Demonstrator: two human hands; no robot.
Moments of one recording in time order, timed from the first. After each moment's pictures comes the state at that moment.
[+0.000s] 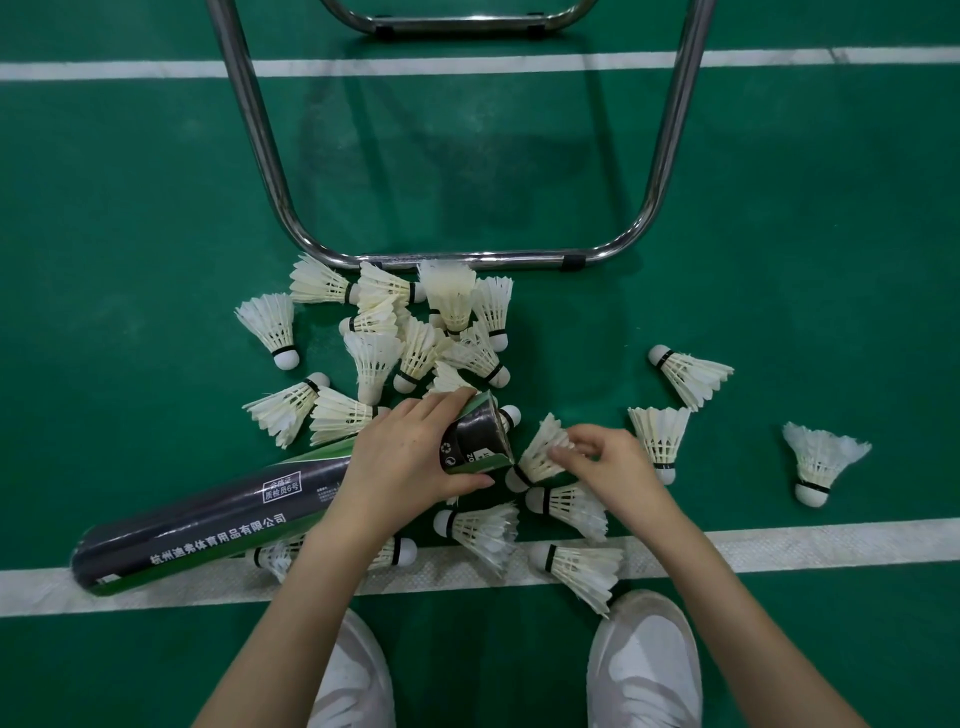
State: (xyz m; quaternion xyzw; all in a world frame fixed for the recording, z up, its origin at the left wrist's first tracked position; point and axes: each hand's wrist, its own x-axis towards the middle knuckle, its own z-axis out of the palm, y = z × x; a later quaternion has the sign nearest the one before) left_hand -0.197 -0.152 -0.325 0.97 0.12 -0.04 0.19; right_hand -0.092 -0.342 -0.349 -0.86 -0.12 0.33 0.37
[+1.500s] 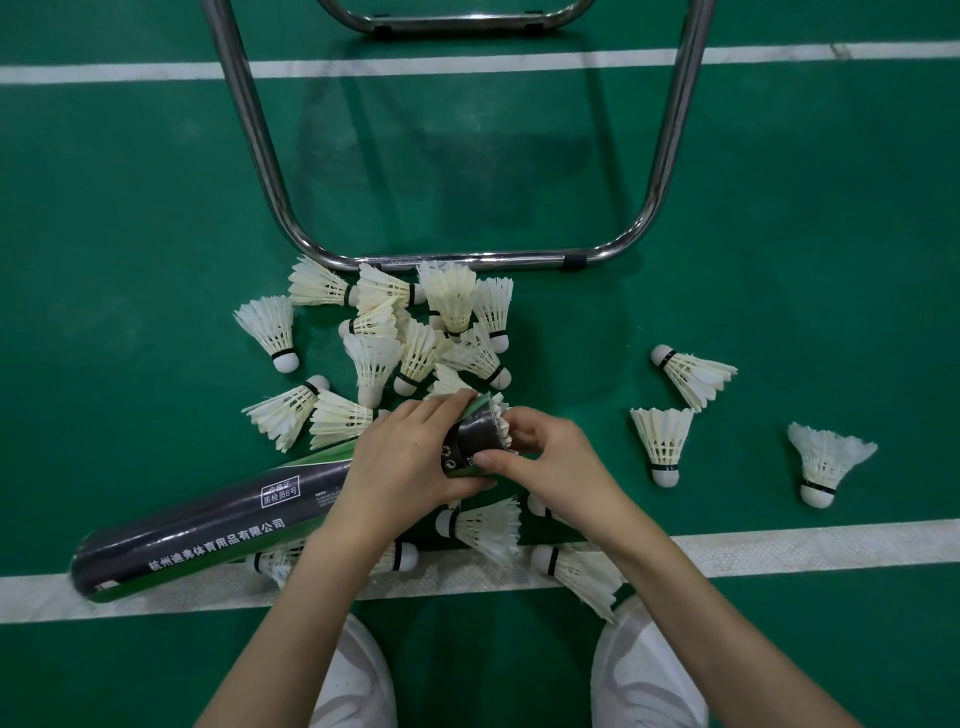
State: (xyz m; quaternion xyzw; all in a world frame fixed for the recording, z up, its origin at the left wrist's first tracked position) left_hand -0.196 -0.151 -0.334 0.98 0.09 0.00 0.18; right_hand -0.114 -0.296 -0.321 -0.73 -0.18 0.39 0.53
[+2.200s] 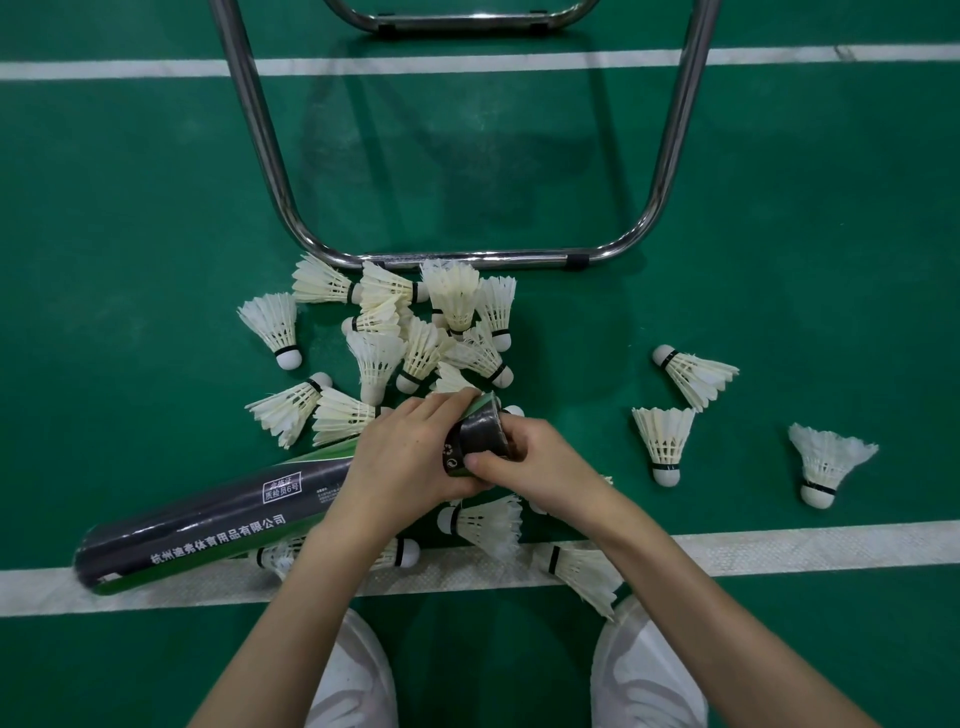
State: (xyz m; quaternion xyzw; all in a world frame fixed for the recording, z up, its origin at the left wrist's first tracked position) left_hand -0.195 -0.152 -0.330 0.98 0.09 0.01 0.18; right_hand -0.114 -0.287 -0.323 -0.71 -0.23 0.44 0.50
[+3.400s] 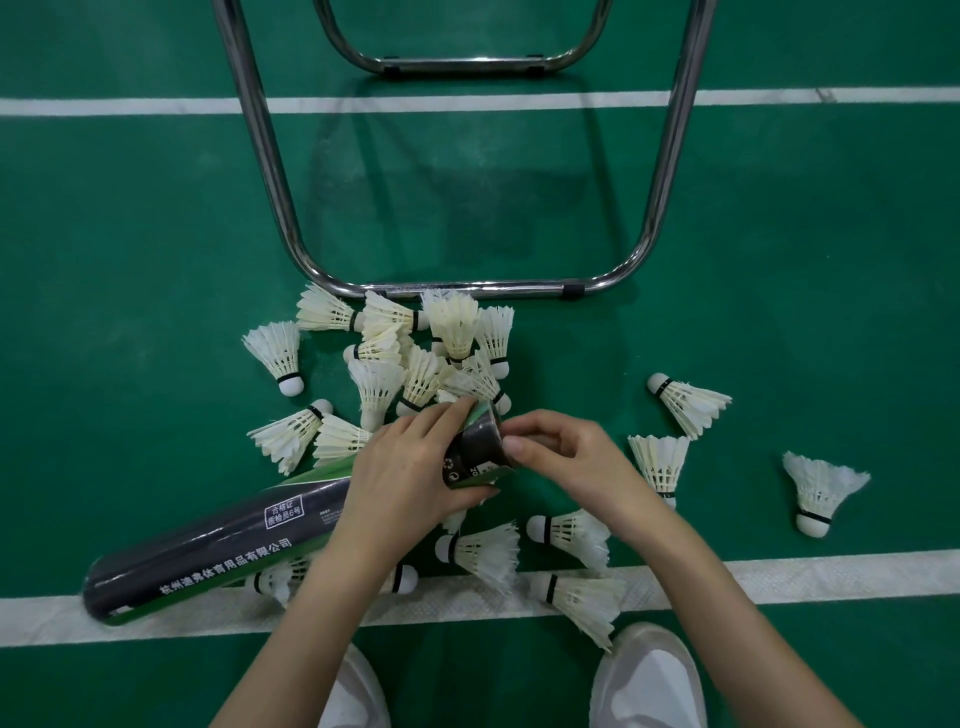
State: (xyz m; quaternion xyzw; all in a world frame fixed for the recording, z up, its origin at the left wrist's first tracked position) left_hand -0.190 -0.155 -0.313 0.98 0.12 0.03 0.17; right_hand -0.089 -0.305 -0.295 -0.69 -0.18 0.42 0.56
